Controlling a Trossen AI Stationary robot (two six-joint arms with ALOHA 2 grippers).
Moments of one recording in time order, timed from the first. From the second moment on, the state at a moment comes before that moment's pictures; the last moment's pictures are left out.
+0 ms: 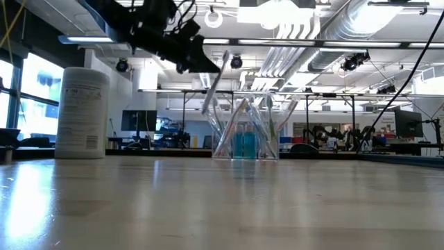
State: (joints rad) left arm 0.46 1.45 0.92 0.37 0.06 0.15; right arm 0.89 1.17 0.63 0.22 1.09 -0.19
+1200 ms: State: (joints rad) left arm 0.72 1.83 0.93 0.97 0.33 0.14; right arm 0.92 1.17 0.63 0.13 1.23 0.00
